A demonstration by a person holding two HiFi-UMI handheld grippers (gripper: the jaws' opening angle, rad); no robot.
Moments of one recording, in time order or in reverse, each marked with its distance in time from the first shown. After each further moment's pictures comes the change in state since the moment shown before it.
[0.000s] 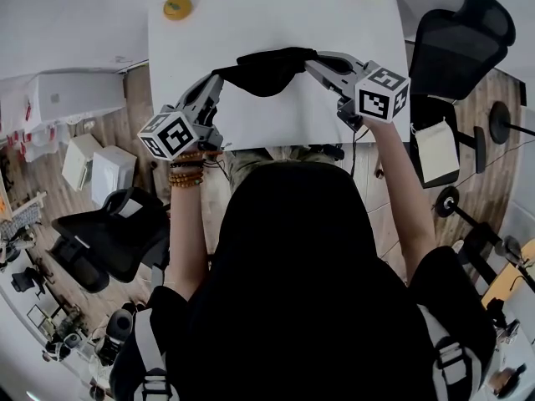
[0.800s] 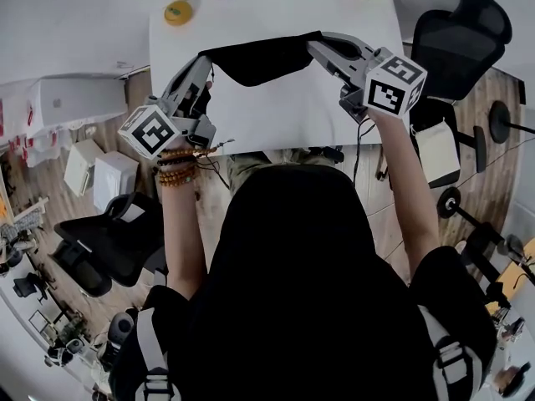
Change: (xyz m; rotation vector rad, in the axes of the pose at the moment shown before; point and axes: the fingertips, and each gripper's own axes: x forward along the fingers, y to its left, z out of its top) left arm -0.007 -0.047 0.082 -0.034 -0.153 -0.143; right arm -0.011 0.026 0.078 -0.092 -0.139 0.016
